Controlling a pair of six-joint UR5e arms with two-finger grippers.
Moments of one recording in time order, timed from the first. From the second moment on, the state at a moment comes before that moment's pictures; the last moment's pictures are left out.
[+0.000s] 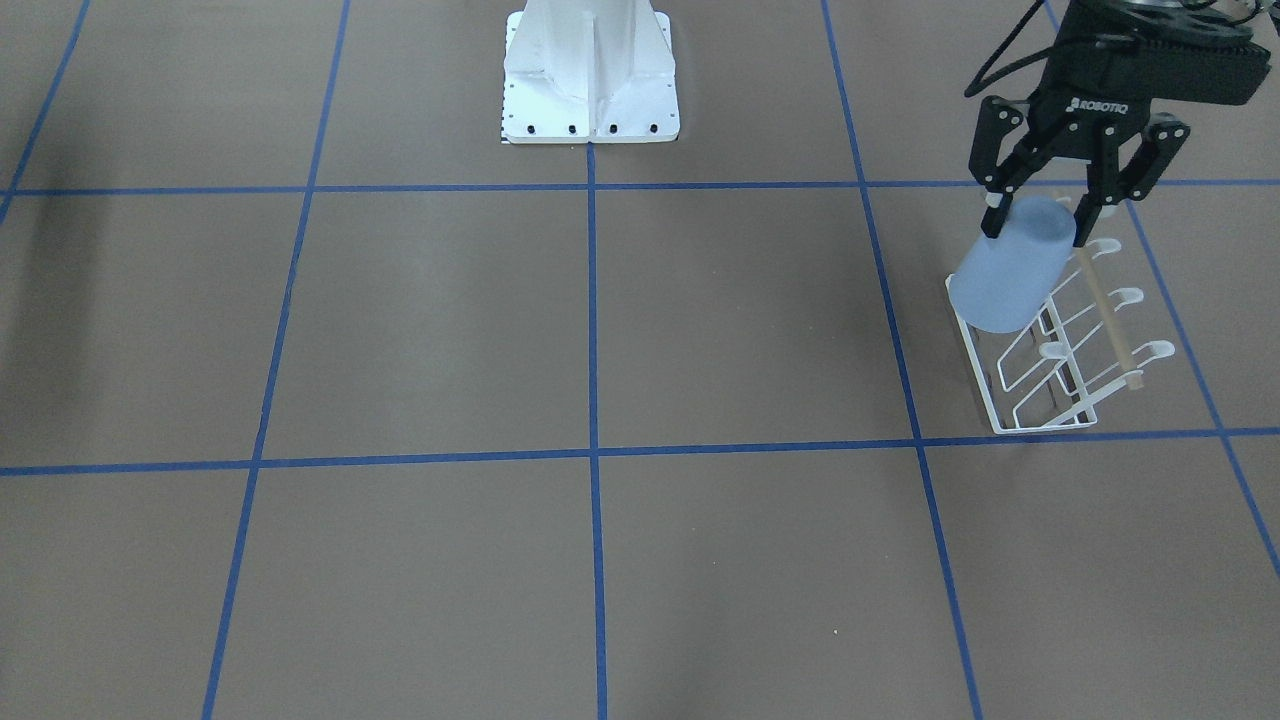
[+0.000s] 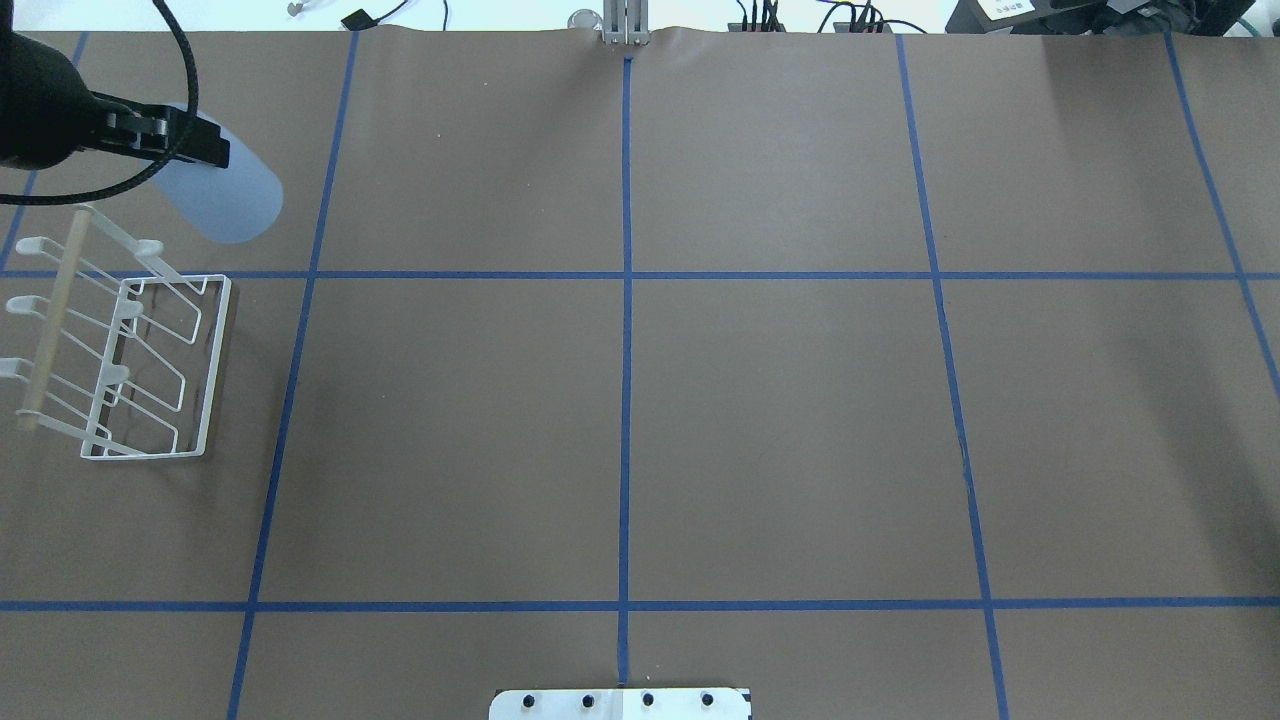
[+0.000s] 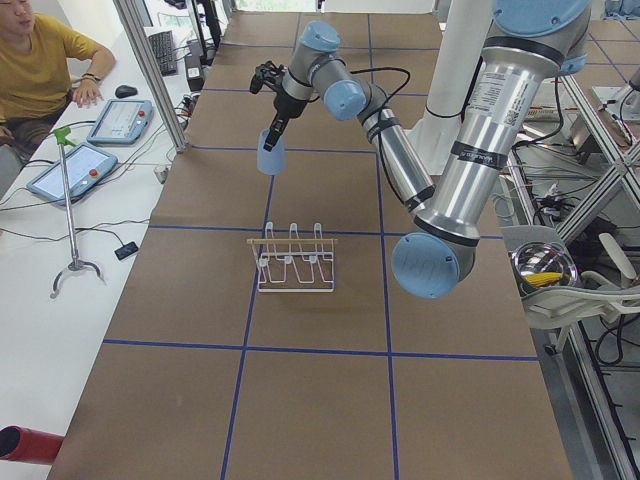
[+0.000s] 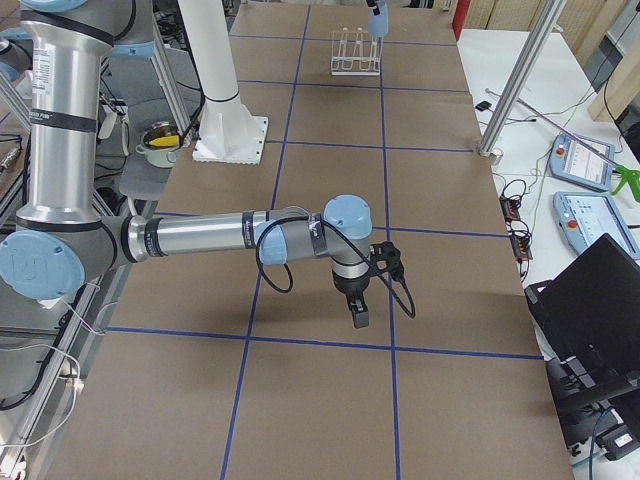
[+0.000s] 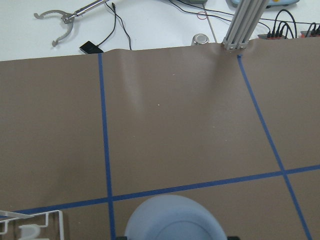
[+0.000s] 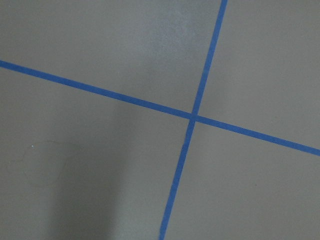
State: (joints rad) left arm -1.04 -1.90 -2.20 -1.49 -1.91 -0.71; right arm 1.51 -1.70 1.81 -1.50 2.23 -0.12
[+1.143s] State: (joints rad) left arm -1.18 -1.78 -1.98 -1.71 -2.10 -0.48; right arm 1.51 -1.68 1.81 -1.51 2.25 -0.11
